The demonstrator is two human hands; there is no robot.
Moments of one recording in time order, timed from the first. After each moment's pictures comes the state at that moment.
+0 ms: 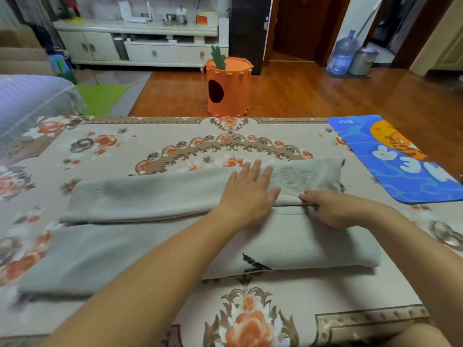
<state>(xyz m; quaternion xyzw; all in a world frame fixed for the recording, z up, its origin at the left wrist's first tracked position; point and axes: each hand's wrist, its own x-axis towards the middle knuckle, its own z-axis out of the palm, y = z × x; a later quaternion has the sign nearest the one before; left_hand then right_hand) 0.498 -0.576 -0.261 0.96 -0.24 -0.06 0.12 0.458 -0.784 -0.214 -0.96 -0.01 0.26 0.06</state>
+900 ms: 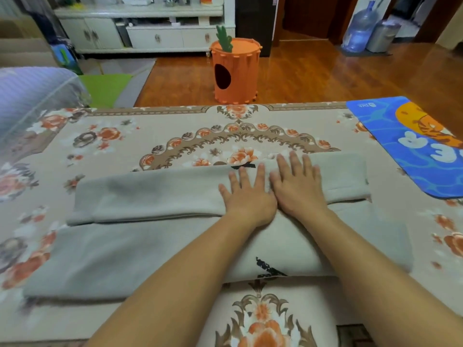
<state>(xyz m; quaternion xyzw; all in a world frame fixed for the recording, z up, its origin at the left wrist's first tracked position) 0.517 -0.585 -0.296 0.97 -0.07 -0.18 0.14 0.524 -0.710 -0.294 -0.99 0.07 0.02 0.12</state>
